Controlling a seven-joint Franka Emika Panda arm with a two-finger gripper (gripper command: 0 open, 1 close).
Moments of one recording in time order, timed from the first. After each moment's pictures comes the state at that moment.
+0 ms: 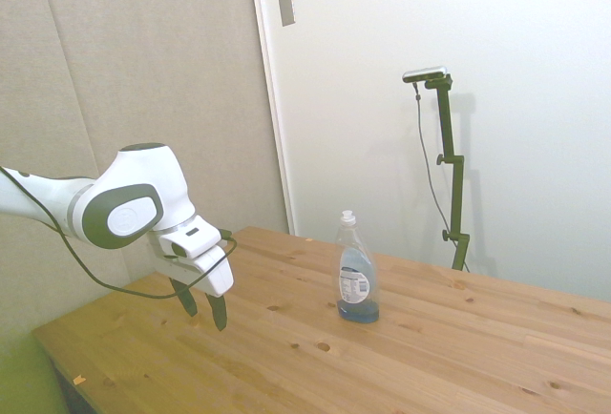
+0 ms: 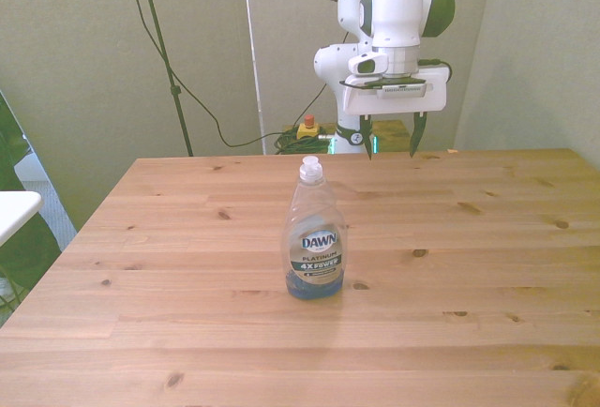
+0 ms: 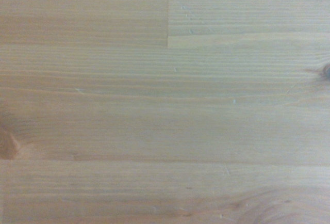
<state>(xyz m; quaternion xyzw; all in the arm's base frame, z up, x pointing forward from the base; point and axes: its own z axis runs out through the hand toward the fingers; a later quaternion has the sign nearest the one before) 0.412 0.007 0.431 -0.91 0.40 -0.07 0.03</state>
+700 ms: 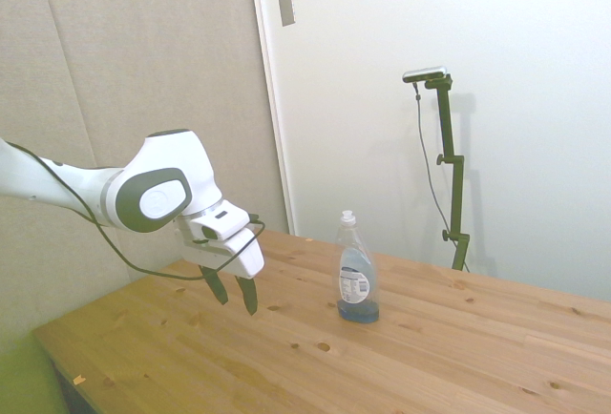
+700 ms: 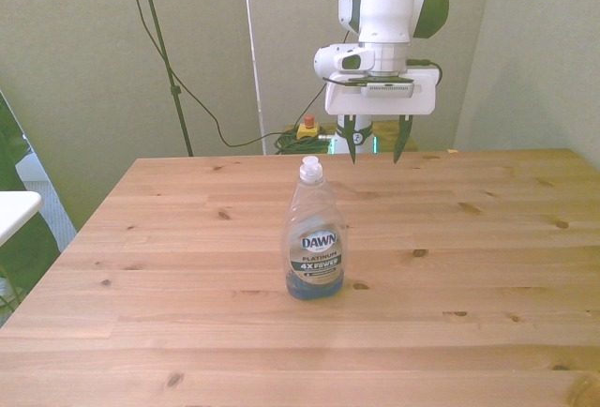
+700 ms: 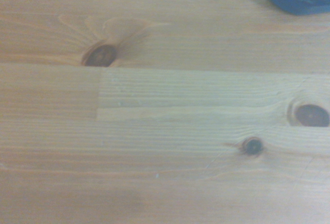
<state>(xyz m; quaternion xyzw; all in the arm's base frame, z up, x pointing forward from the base) 0.462 -0.041 0.452 -0.91 0.40 -0.10 0.01</state>
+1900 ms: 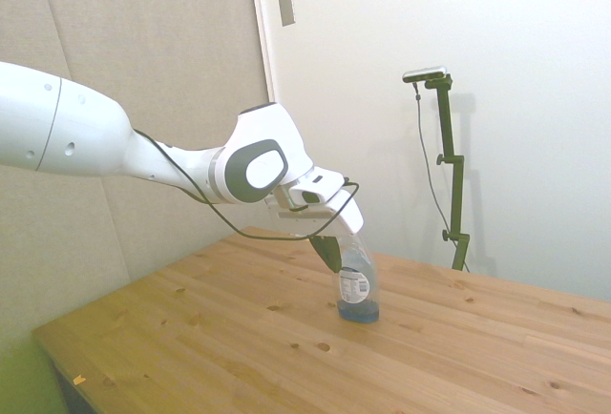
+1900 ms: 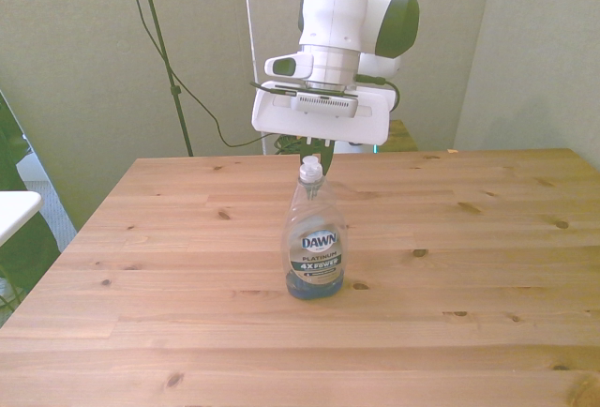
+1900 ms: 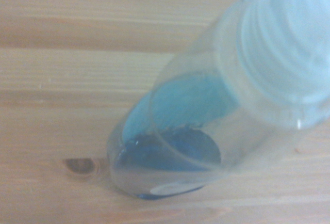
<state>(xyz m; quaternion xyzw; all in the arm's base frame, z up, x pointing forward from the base) 0.590 -0.138 0.485 -0.89 0.42 -0.18 -0.02</state>
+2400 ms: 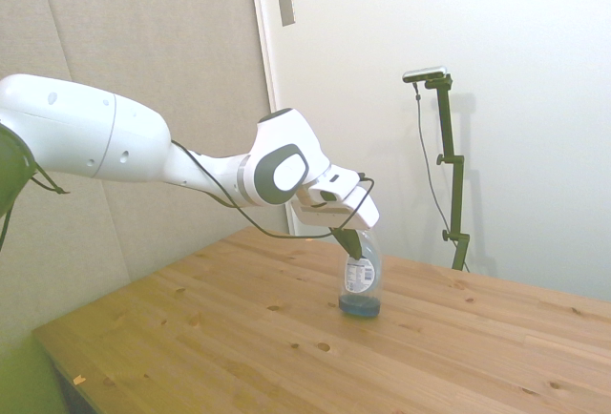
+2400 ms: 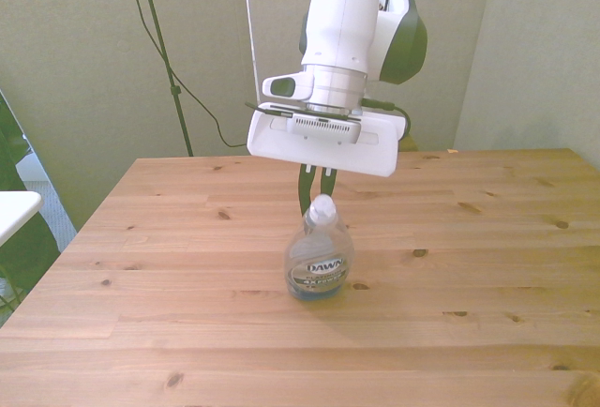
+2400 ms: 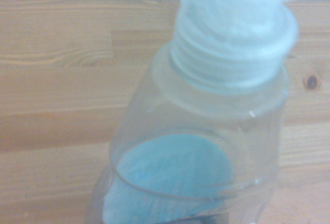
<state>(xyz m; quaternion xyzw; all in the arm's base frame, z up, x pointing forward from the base) 0.652 -0.139 0.469 -0.86 0.45 -0.23 -0.01</state>
